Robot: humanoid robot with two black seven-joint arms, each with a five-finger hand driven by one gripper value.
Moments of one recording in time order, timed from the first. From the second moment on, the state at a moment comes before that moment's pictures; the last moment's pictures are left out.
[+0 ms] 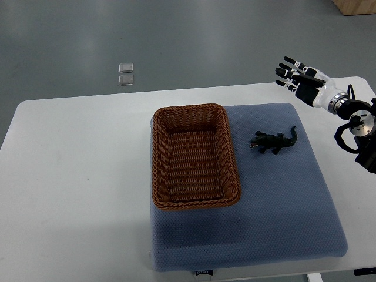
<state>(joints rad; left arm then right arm) 0.03 0.00 -0.11 -0.15 0.04 -0.01 0.01 0.97 -0.17 0.32 0.04 0.27 0.61 0.09</state>
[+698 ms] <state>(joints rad) 0.02 0.00 -0.11 -0.15 0.04 0.00 0.01 0.97 -0.18 0.30 0.04 0.21 0.61 0.10</state>
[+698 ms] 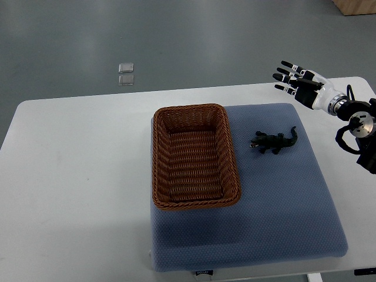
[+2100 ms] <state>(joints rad) 0.02 0.00 -0.11 -0.15 0.04 0.00 0.01 1.10 -0.30 0.02 0.19 -0.09 0.61 0.17</state>
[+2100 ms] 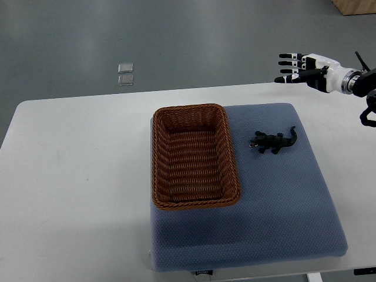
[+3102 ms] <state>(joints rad) 0.02 0.00 -0.11 -0.15 0.04 0.00 0.01 1.10 -0.58 0.07 0.90 -1.44 0.25 0.43</state>
